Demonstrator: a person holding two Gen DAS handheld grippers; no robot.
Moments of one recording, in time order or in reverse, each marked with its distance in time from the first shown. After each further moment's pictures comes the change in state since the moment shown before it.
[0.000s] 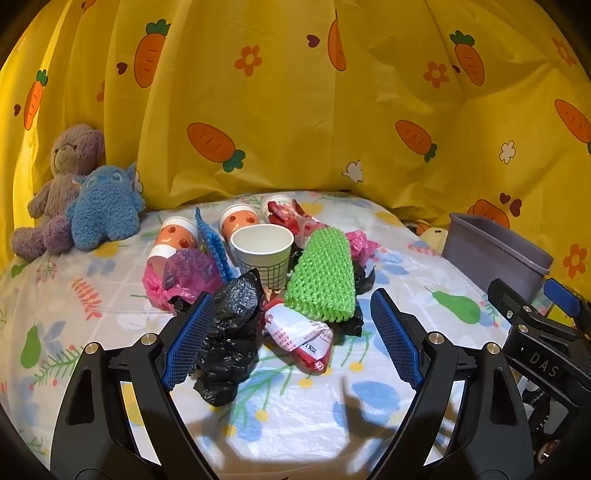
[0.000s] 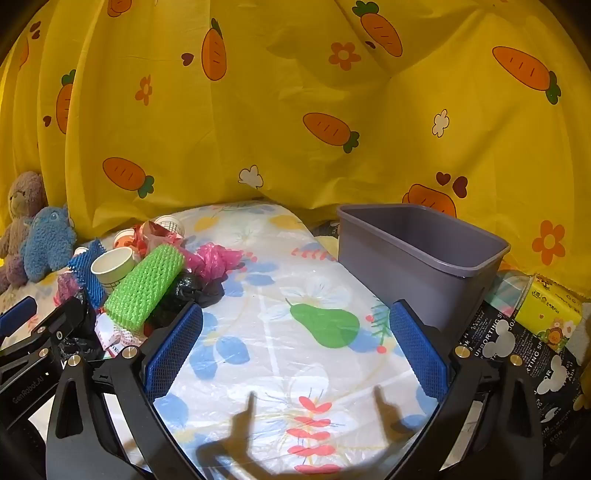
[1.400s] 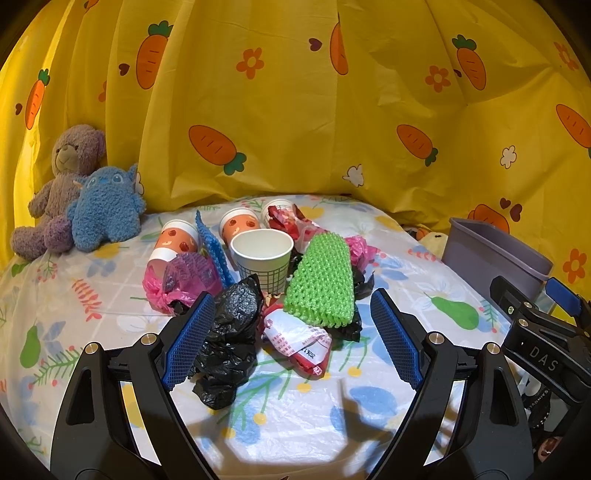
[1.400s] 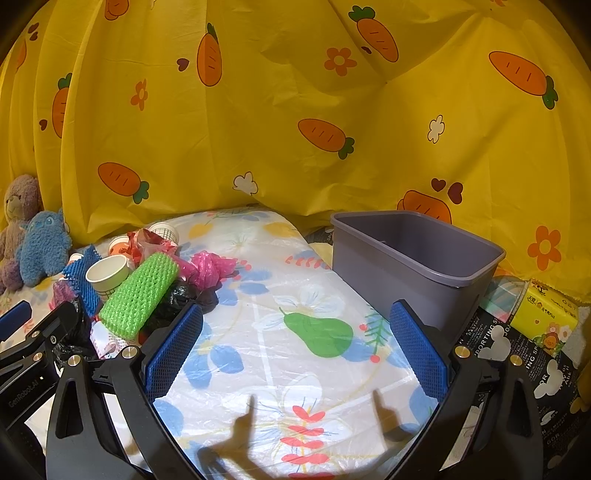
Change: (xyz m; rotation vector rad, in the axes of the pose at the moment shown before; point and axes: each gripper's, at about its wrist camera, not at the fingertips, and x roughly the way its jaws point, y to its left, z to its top) left arm -0.002 0.001 0.005 -0.005 -0.011 0.002; right arm 0.000 -0.003 0.007 0.005 -0.015 -0.015
